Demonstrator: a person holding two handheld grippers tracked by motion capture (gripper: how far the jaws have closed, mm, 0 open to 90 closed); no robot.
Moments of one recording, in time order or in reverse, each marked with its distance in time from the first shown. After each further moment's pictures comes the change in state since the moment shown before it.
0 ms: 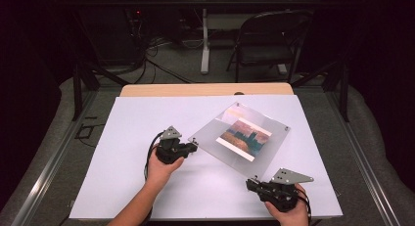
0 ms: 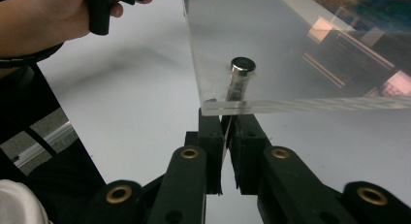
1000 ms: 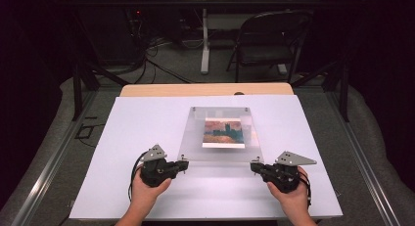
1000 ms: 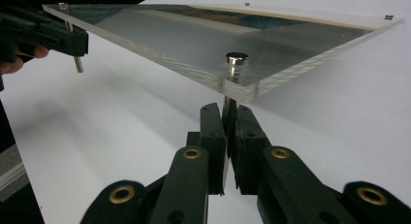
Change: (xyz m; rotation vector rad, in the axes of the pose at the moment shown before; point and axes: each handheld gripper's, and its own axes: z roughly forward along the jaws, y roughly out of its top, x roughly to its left) left arm -0.033 -0.037 -0.058 -0.035 -0.028 -0.046; right arm -0.033 0.028 0.009 -0.045 -0.060 0.018
